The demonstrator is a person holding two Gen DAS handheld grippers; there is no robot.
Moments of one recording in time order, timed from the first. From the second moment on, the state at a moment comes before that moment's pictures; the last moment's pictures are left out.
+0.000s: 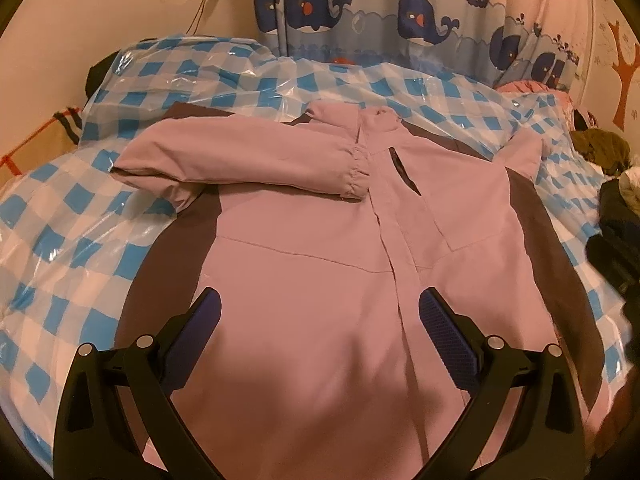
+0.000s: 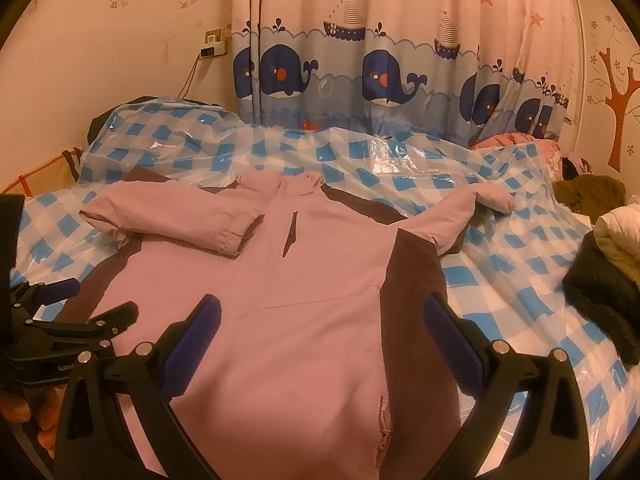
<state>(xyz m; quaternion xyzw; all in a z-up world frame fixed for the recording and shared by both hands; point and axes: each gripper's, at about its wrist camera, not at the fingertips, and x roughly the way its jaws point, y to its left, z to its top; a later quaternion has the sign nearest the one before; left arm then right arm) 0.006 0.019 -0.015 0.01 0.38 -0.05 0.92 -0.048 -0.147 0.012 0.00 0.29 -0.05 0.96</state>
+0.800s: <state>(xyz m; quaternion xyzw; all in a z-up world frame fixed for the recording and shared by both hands) -0.037 0.005 0.018 0.03 0.37 -0.10 0.92 -0.135 -0.161 0.009 -0.01 0.31 -0.06 0.95</state>
